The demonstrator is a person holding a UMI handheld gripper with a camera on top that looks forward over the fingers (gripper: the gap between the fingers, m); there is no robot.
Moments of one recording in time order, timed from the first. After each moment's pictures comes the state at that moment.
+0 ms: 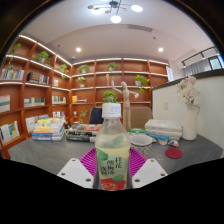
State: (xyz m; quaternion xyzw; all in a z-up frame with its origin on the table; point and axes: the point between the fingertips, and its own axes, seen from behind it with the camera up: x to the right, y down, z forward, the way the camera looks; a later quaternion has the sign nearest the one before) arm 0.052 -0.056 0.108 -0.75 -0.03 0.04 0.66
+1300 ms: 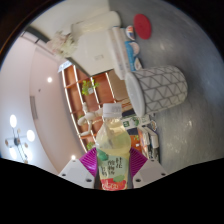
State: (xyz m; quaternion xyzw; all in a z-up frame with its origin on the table) arm 0.031 0.056 0.178 -0.44 0.52 0.62 0.40
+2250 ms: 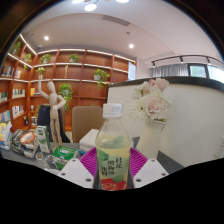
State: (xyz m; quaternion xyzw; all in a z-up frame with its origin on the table) arm 0.309 0.070 0.162 -0.76 0.10 -0.14 0.62
